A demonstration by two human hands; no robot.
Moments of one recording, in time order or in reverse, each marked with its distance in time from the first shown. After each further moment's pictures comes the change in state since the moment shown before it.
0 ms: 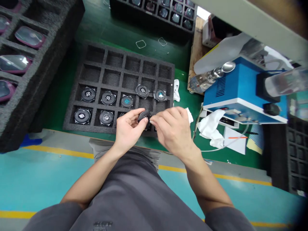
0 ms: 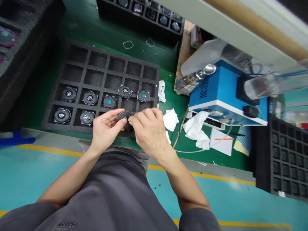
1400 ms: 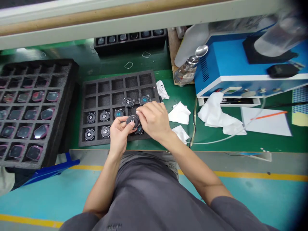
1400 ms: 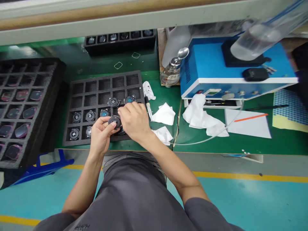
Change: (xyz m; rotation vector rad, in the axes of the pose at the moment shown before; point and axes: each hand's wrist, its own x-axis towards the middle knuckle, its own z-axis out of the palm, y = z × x) left_hand 0.006 0.020 0.007 0.019 0.002 -0.067; right_hand 0.012 0.013 0.034 0.265 0.269 0.395
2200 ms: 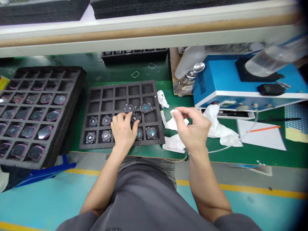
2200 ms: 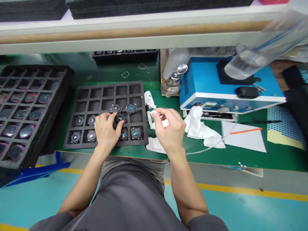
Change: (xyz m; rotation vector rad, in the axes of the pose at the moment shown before) left_hand 0.020 0.000 0.008 1.416 0.177 0.632; right_hand -0.019 0.048 -0.062 0.209 0.359 0.316
